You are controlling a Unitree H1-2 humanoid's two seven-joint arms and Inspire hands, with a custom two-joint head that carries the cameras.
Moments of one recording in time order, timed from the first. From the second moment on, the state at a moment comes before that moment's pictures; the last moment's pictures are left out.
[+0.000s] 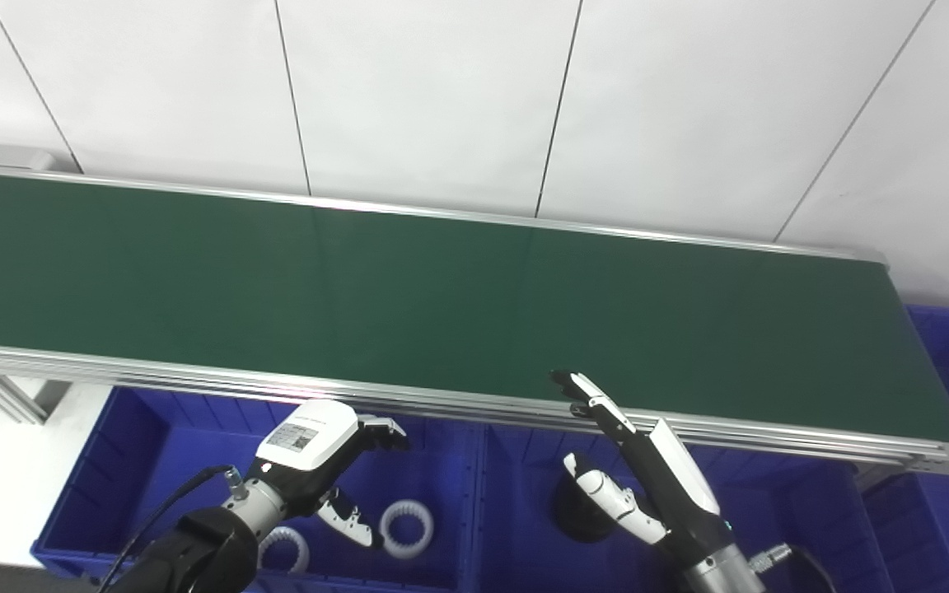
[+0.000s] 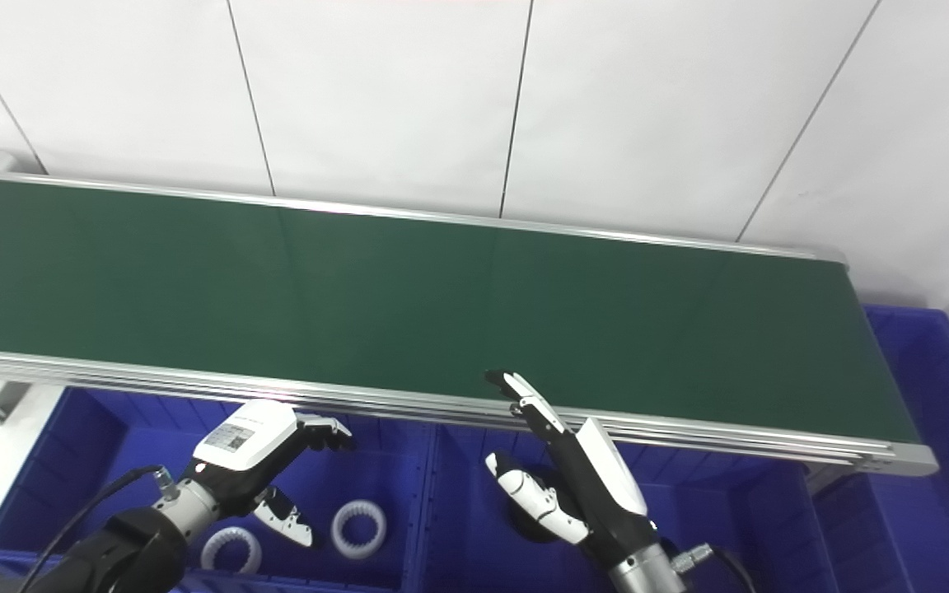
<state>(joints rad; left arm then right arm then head) 0.01 0.37 -0.35 0.01 0.87 -0.13 -0.12 0.12 -0.21 0.24 -0.21 -0.32 -0.19 0.21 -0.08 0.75</state>
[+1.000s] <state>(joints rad) 0.06 0.38 -0.24 -0.05 -0.05 -0.31 -0.41 0.14 -0.15 0.26 -0.15 -0.34 -0.20 0.17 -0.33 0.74</state>
